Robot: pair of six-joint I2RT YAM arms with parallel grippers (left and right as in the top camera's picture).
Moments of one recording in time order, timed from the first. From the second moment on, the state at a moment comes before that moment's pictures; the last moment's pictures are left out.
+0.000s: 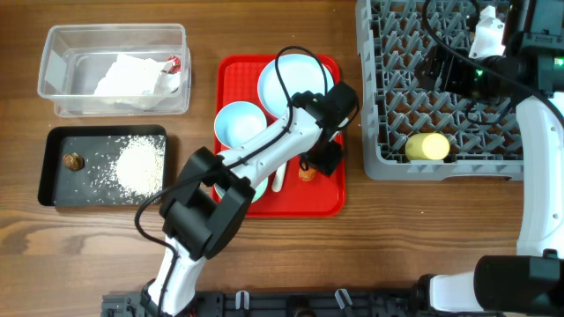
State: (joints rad) left arm -0.76 2.15 1.66 -0.99 0.02 -0.16; right arm -0.13 1.61 1.71 -1.17 -0.27 0.09
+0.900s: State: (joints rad) left arm -0.76 2.19 1.67 -0.98 0.02 -0.18; right arm -0.13 1.61 1.71 -1.18 -0.27 0.09
